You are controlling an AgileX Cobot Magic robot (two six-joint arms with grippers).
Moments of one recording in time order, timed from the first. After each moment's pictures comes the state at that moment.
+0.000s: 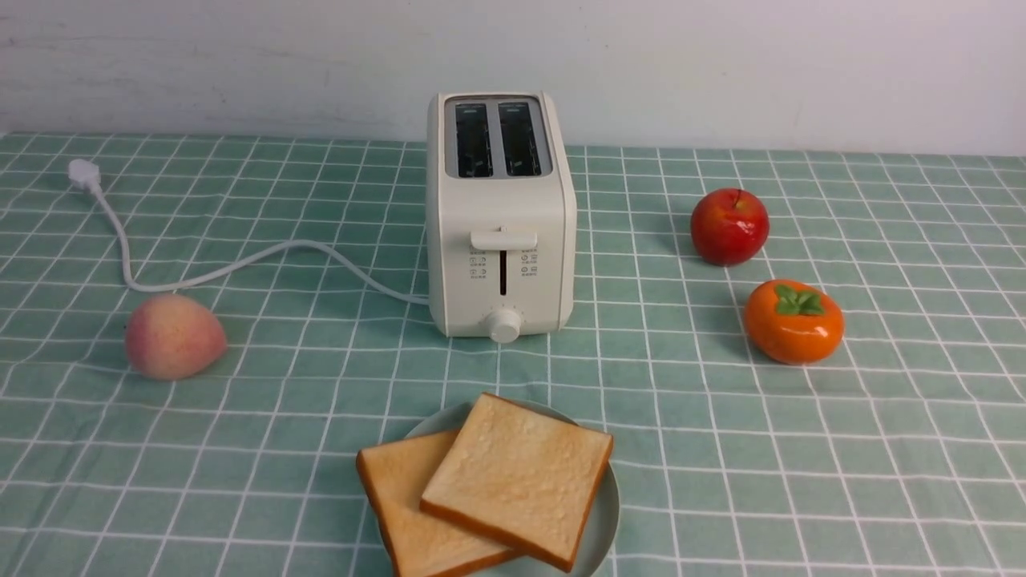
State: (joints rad) right arm 0.43 0.10 -0.38 -0.19 0.24 0.37; left arm -0.08 -0.01 0.03 0.02 0.38 -0.38
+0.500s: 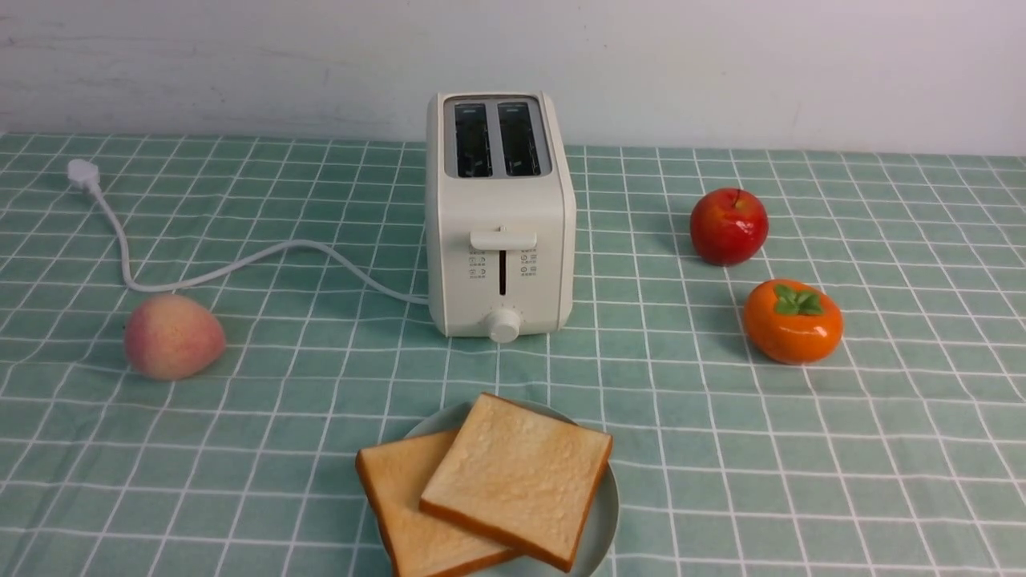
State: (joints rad) right arm 0.39 0.06 -0.32 0.01 0.31 0.07; left arm -0.08 -0.01 0.03 0.02 0.38 -0.38
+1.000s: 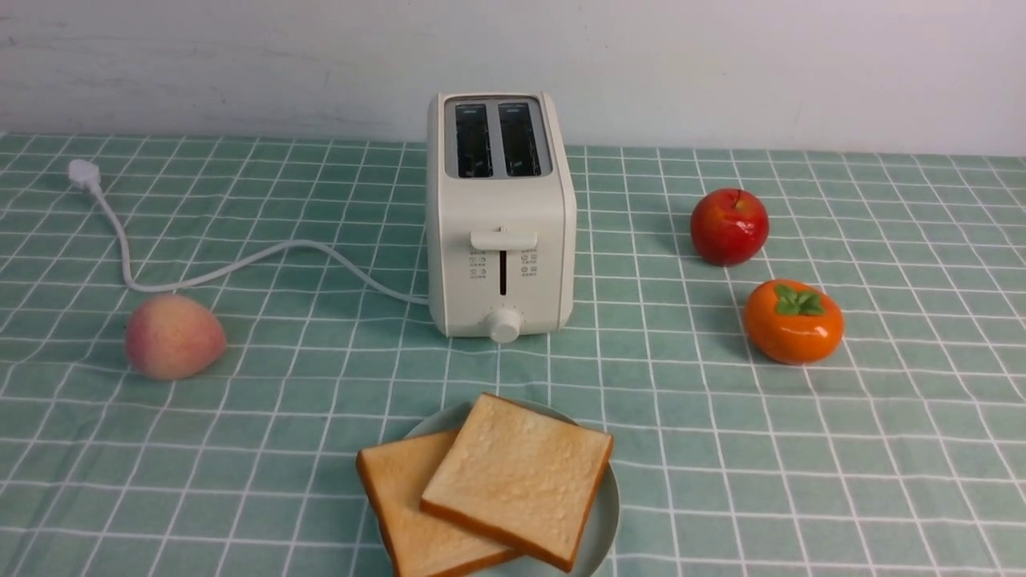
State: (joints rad) right arm -0.02 -0.01 0.01 -0.06 0.40 0.10; left arm -0.08 -0.01 0.03 0.02 0.39 -0.38
